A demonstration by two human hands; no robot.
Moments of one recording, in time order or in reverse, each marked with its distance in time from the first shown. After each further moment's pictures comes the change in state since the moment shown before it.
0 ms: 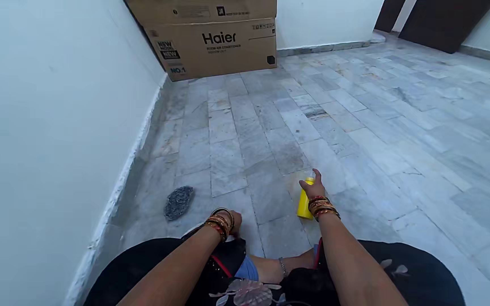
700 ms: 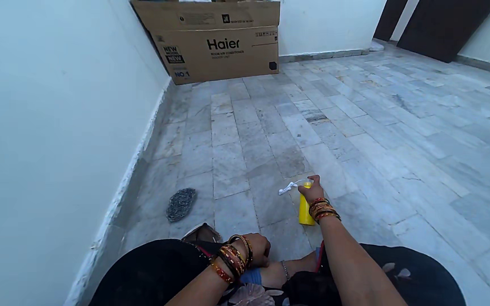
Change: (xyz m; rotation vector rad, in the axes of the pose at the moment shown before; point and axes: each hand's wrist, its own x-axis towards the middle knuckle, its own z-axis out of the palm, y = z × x) left_hand -0.039 0.067 0.023 -0.104 0.032 0.300; right_hand -0.010 -0.013 -0.002 -0.065 -0.059 -0.047
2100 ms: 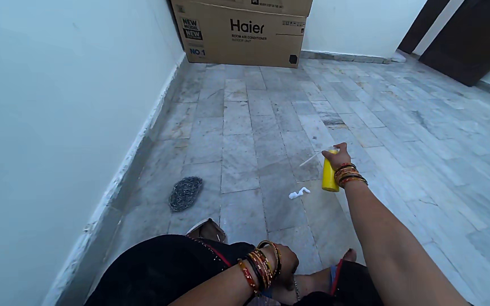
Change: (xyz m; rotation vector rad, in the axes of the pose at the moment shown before) left_hand 0.023 0.018 -0.005 -0.001 -0.042 0.220; right_hand 0.084 -0.108 -0.047 -0.079 0.138 -0.125
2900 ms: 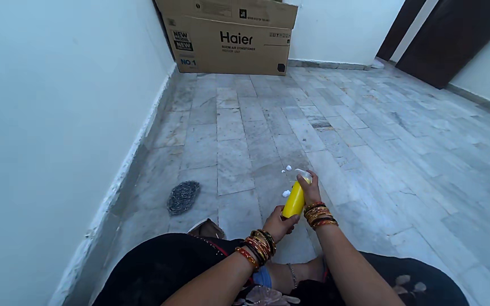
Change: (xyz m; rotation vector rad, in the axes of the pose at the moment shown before) left_hand 0.010 -0.015 0.000 -1.378 0.780 0.088; right_hand -0.141 0.035 0.066 0.625 -0.081 0.025
